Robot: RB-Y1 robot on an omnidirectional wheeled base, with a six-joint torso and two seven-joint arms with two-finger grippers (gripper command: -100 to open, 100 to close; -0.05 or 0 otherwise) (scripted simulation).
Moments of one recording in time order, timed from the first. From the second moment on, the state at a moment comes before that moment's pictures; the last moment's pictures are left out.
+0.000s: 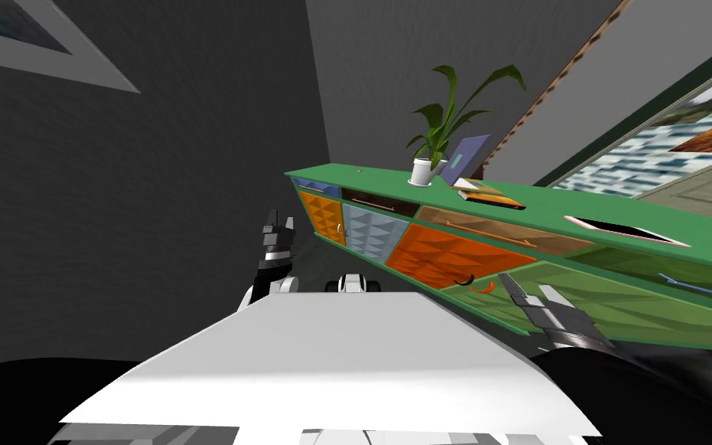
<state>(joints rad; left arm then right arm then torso) 0.54 0.04 -0.01 -2.25 -0.04 -0.43 0.06 1.03 -0.38 -0.67 -1.82 0.07 -0.66 0.58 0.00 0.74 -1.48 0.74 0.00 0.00</state>
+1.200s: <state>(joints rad) 0.54 0.04 -0.01 -2.25 -0.04 -0.43 0.06 1.28 -0.61 -0.99 -1.52 0.16 -0.63 0.80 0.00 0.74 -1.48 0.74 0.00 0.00</state>
